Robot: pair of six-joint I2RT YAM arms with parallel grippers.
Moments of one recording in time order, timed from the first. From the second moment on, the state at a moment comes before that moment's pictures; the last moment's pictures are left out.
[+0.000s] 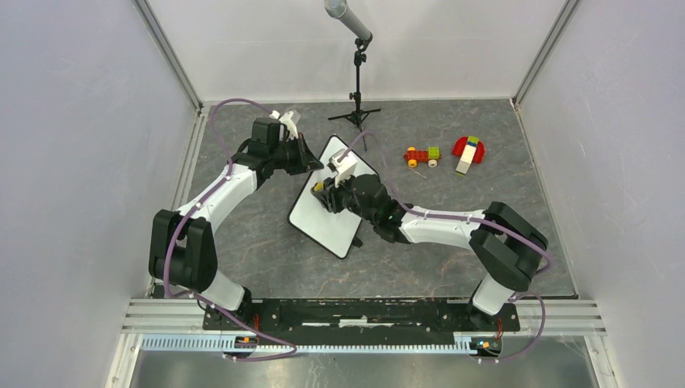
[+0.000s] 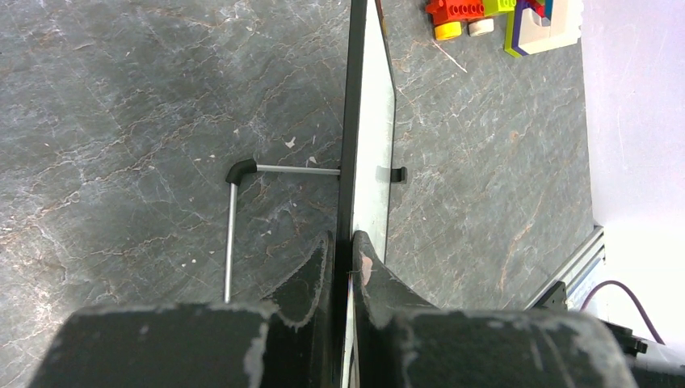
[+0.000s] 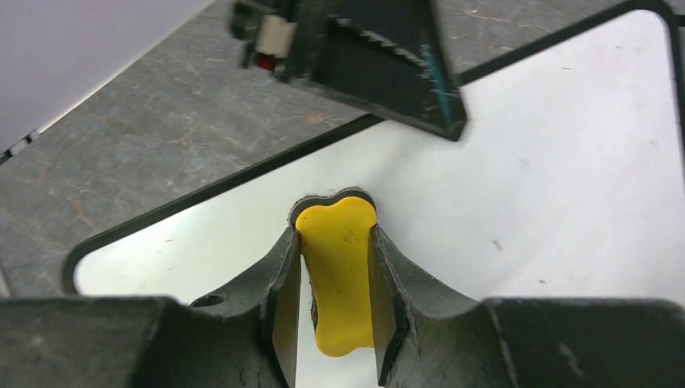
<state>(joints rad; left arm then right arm) -0.29 1.54 1.11 -0.23 0.45 -0.45 0.97 1.67 0.93 0.54 0.11 0.19</state>
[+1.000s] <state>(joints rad) -0.30 1.52 1.11 -0.24 0.45 -0.45 0.85 1.24 0.49 0.37 0.17 0.23</state>
